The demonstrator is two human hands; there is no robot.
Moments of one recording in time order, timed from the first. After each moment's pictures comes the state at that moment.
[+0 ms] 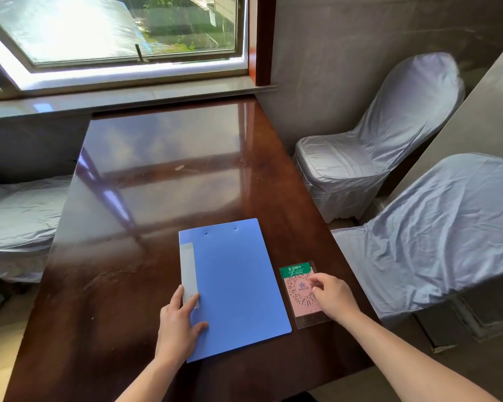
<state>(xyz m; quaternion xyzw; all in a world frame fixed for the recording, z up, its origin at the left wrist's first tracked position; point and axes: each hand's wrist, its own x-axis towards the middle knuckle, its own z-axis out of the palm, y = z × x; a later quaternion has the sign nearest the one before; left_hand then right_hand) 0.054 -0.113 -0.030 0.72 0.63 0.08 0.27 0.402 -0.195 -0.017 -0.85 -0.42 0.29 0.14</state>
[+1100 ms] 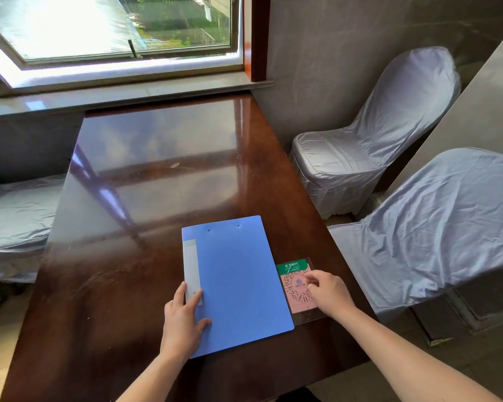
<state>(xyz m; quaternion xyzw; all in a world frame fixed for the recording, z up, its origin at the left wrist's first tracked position) 0.071 -0.116 -0.026 0.73 0.62 0.06 0.27 0.401 -0.195 -0.023 -0.84 -0.42 0.30 0.15</state>
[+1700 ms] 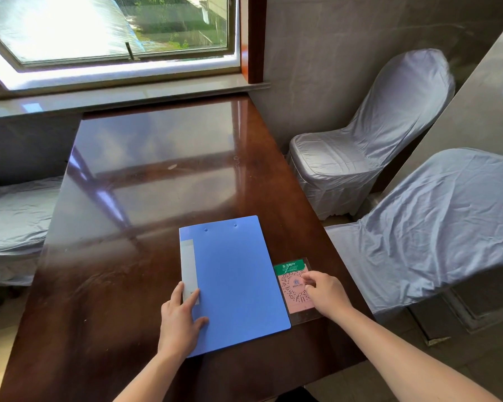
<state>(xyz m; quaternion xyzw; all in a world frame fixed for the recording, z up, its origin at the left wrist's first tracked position) 0.072 -0.113 -0.029 0.73 0.63 0.07 0.27 0.400 -0.196 -0.022 -0.84 -0.43 0.29 0.16</state>
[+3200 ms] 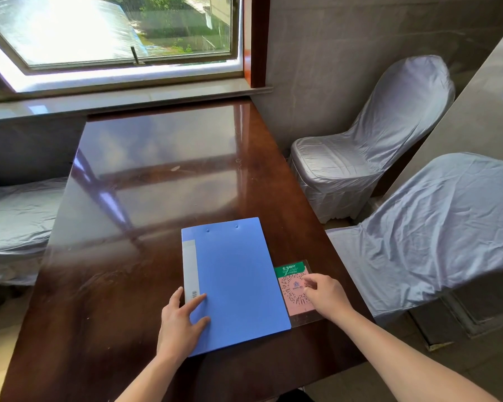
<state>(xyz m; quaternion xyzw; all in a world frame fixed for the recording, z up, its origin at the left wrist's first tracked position) 0.067 -0.120 -0.026 0.70 0.63 0.09 0.31 0.396 -0.201 -0.016 -0.84 -0.42 0.31 0.17</state>
